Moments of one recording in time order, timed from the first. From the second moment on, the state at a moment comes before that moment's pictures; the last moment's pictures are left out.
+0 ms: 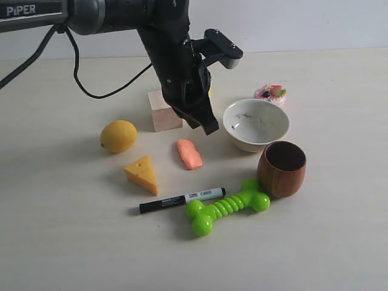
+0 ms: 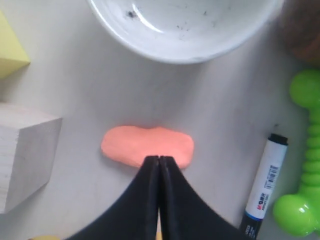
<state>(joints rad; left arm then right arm) -0.71 2.16 -1.78 -0.10 1.03 0.48 -0.13 0.01 0.00 0.12 0.35 -0.05</state>
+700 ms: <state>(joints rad) -0.72 2.26 -1.82 -0.04 1.02 0.37 -0.13 0.01 0.00 0.12 0.35 -0.05</state>
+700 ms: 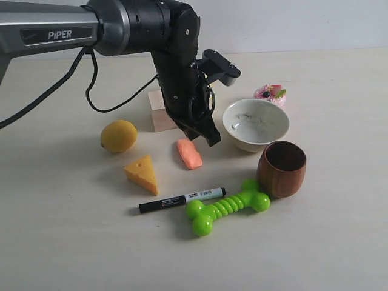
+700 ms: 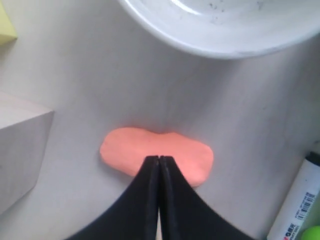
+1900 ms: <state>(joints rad) -0.78 2.32 -1.82 0.07 1.01 0.27 -0.13 0.01 0.00 0.12 0.35 -0.05</state>
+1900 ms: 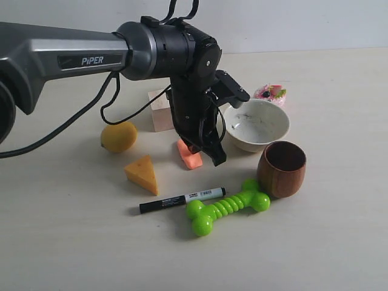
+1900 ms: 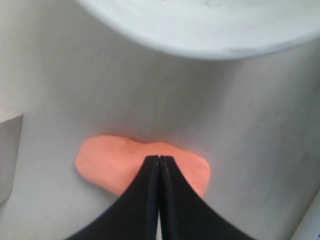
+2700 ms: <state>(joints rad) -0.78 2.34 -1.82 0.10 1.05 0.22 -0.13 0.01 0.00 0.12 0.35 -0.05</state>
